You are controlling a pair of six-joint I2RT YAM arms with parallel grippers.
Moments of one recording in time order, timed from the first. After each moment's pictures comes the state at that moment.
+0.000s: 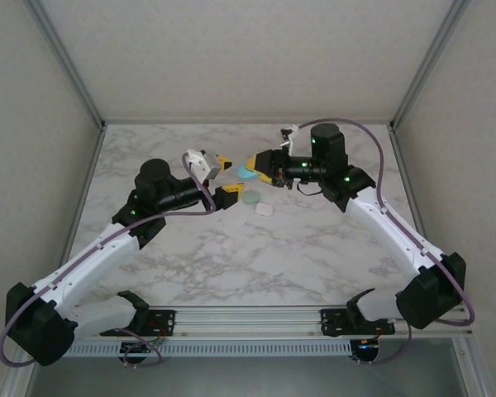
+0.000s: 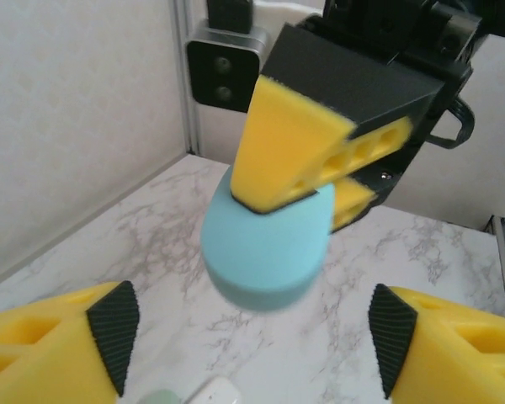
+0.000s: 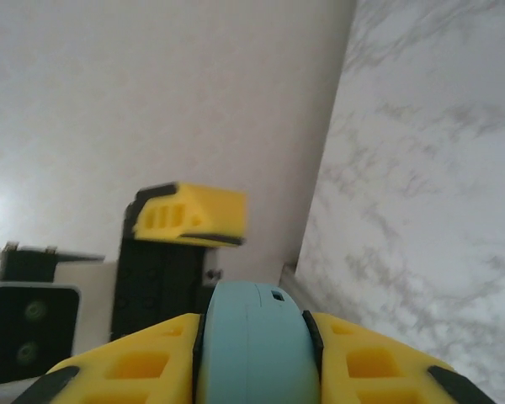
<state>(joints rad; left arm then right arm) -0.58 1.09 0.88 0.12 0.59 0.05 0.52 1.33 1.22 -0.25 -0.78 1.02</state>
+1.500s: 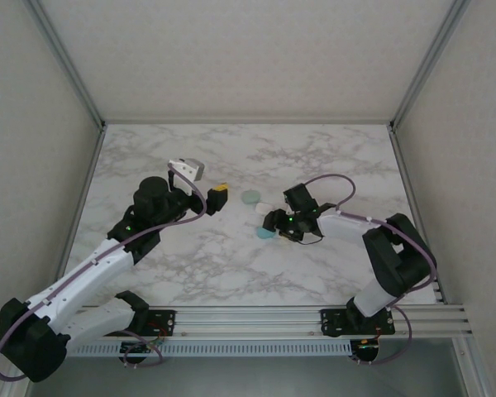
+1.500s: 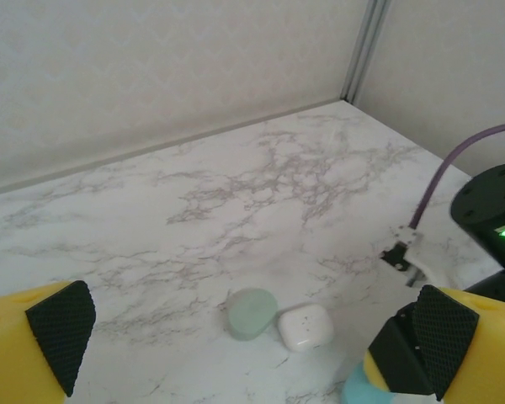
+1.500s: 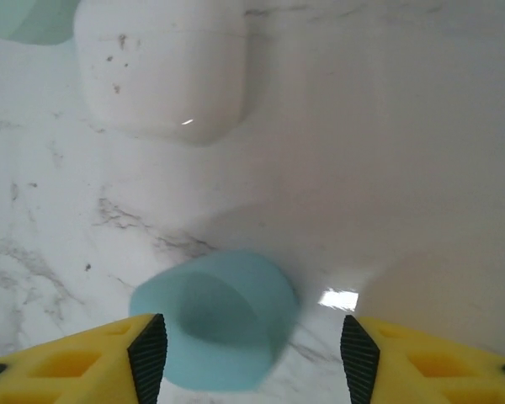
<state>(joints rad) -0.58 0.99 0.73 0.05 0.13 -0.09 0.59 1.56 0.79 -0.29 -0.24 0.82</state>
